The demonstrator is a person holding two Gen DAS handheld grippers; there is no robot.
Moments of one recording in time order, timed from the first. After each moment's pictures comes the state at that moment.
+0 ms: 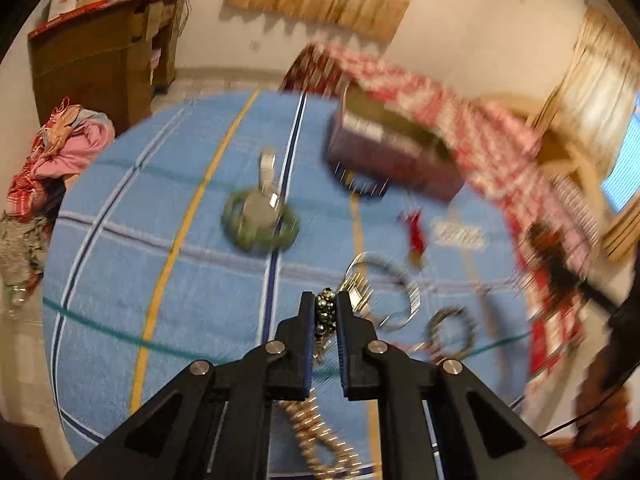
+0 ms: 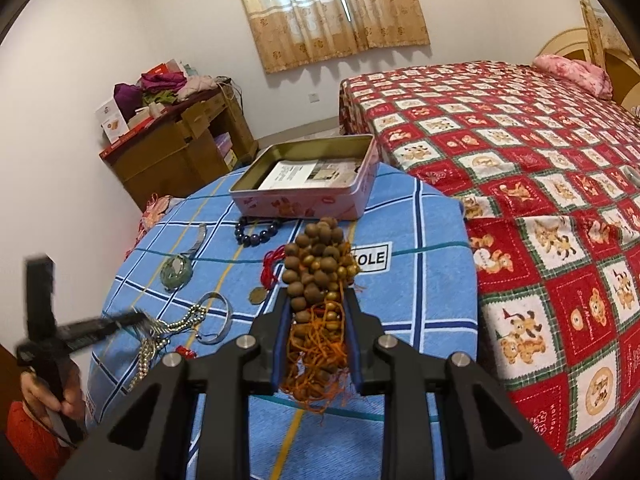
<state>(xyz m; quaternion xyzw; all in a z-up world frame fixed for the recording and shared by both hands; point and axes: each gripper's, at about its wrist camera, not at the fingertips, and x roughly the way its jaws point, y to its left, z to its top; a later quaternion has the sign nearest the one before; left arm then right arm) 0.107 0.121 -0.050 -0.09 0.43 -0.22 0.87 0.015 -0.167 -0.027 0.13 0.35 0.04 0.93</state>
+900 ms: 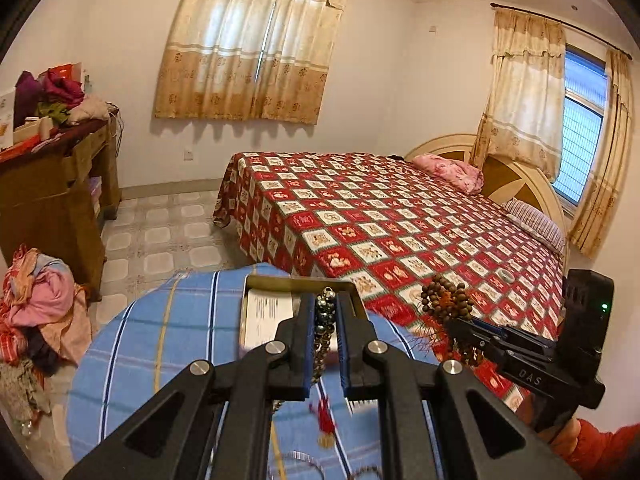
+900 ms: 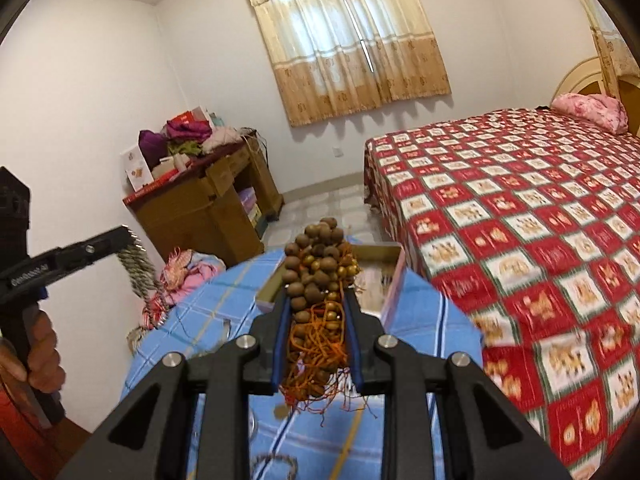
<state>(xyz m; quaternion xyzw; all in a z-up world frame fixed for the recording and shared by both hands) 0.182 0.030 0.087 -0.03 0.28 -0.31 0.91 0.095 -0.189 0.045 0.15 0.25 0.07 0.95</state>
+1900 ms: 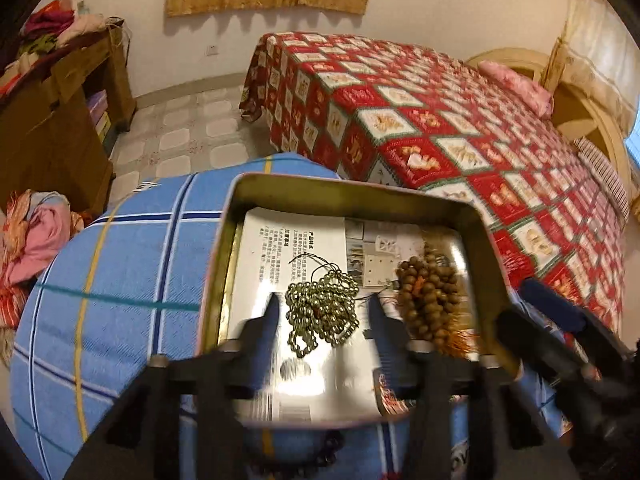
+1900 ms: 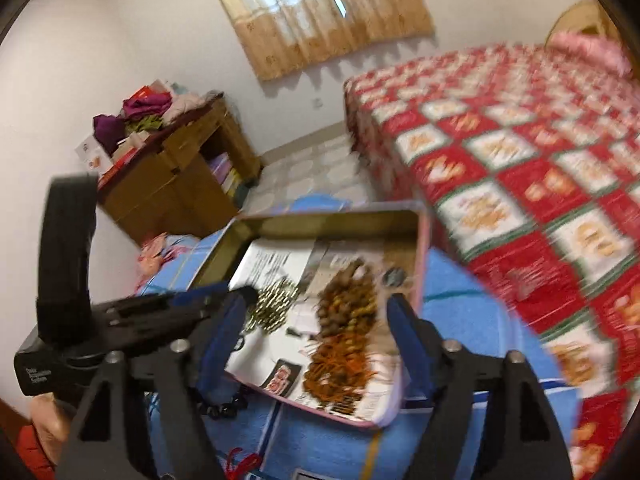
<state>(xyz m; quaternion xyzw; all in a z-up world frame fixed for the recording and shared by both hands) 0.306 -0.046 -0.043 0.02 0.45 -0.23 0.86 0.204 -0.196 -0.032 0.18 0.32 0.05 0.93</state>
